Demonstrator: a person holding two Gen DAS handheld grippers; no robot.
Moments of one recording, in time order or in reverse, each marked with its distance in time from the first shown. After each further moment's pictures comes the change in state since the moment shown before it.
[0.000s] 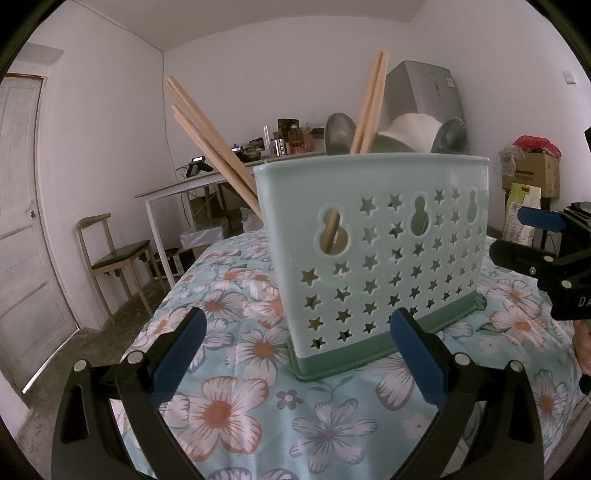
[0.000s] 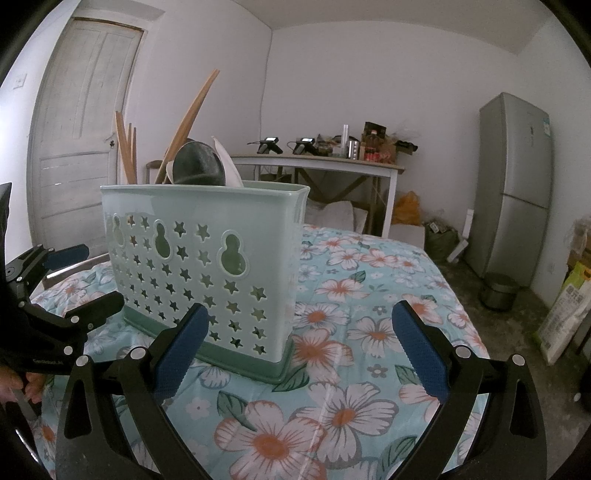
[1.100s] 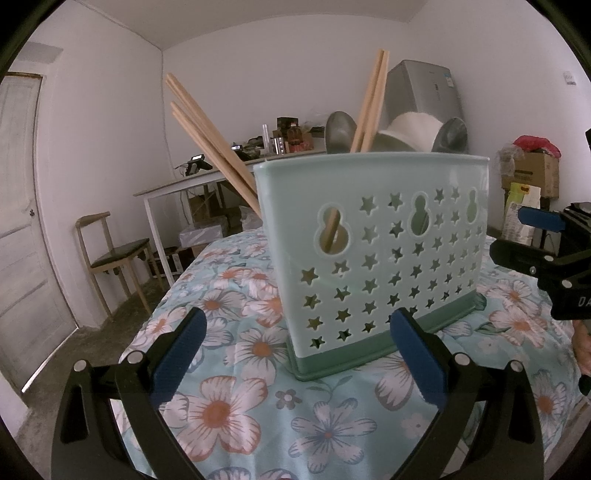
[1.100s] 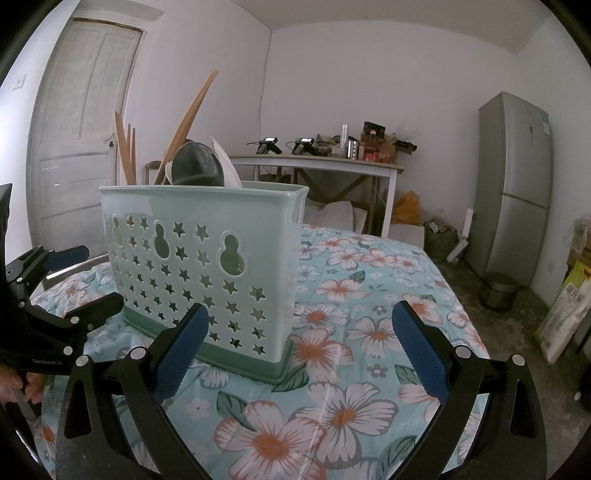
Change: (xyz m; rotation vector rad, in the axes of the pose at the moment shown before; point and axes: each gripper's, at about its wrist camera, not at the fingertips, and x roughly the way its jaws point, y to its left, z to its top) left arm 0.001 0.004 -0.002 0.003 0.005 -0.005; right arm 0.000 -0.002 0.000 0.002 0.000 0.002
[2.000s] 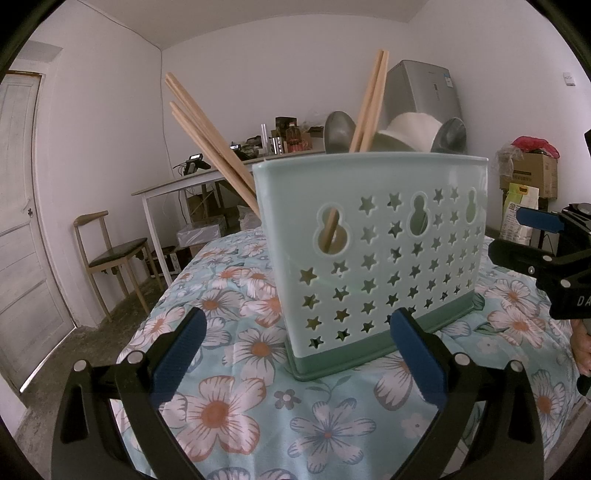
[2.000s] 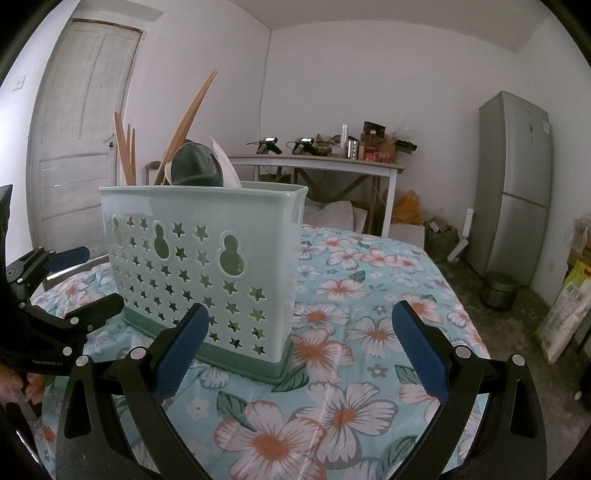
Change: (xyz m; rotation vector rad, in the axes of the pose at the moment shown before) left arm 0.000 0.001 -0.001 -0.004 0.001 -0.008; right arm 0.001 0.000 0.000 0.002 0.000 0.001
